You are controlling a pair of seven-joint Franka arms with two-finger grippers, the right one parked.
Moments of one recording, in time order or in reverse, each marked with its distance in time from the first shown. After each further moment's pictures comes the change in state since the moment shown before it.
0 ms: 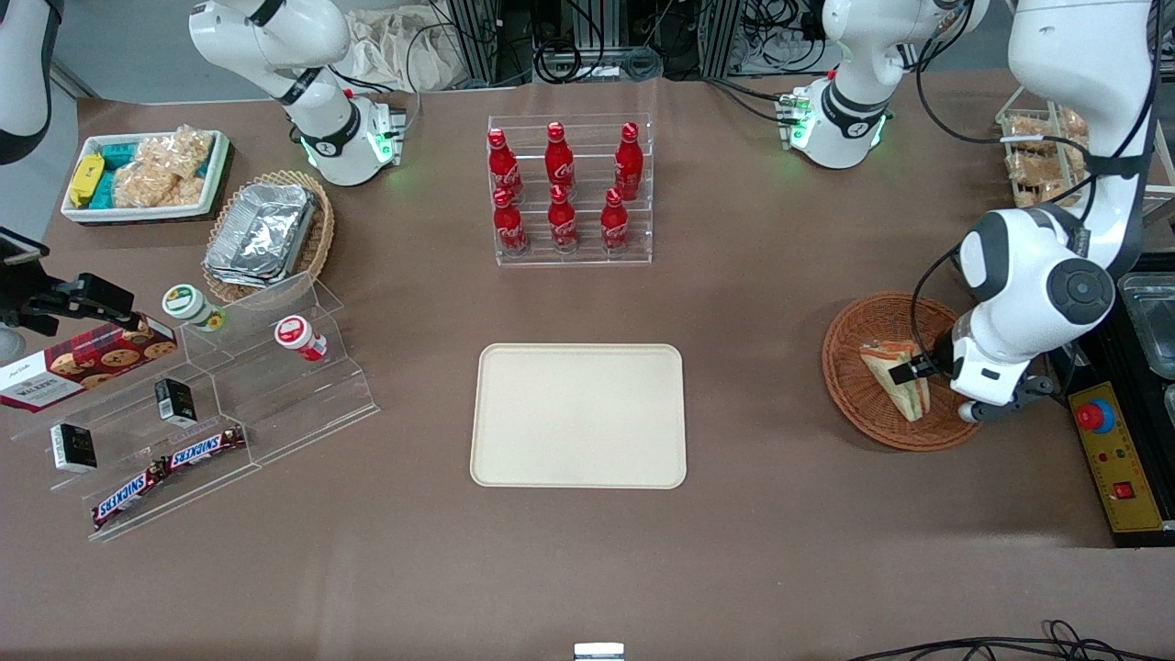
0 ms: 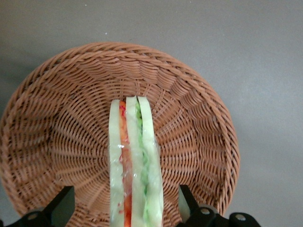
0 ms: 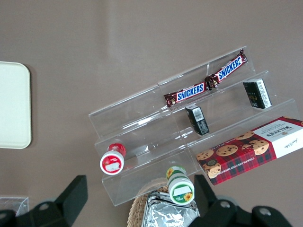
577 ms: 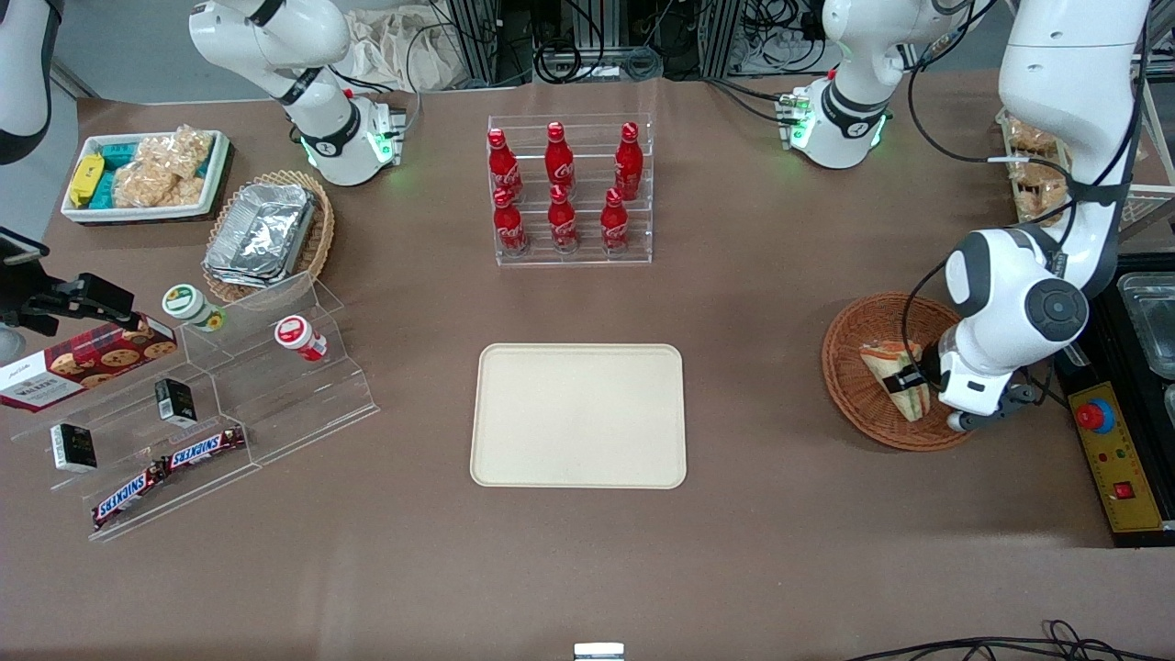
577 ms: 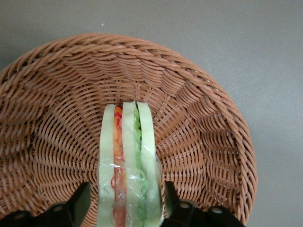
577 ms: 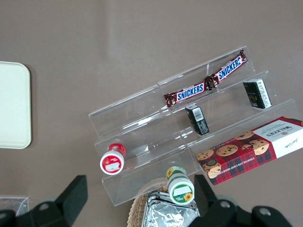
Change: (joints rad) arm 0.002 0.064 0.001 0.000 -0.001 0.051 -0.038
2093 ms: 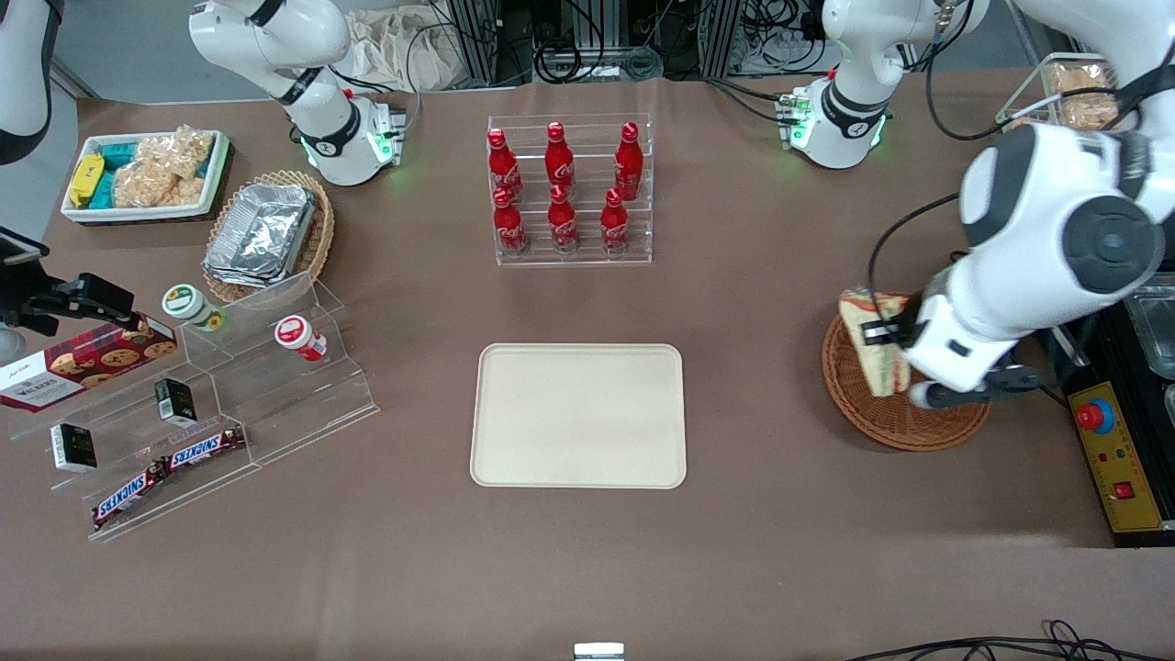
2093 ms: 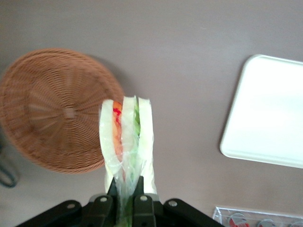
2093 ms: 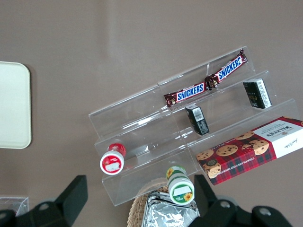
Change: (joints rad) arm -0.041 -0.081 -0.276 0.522 0.002 -0.671 0.002
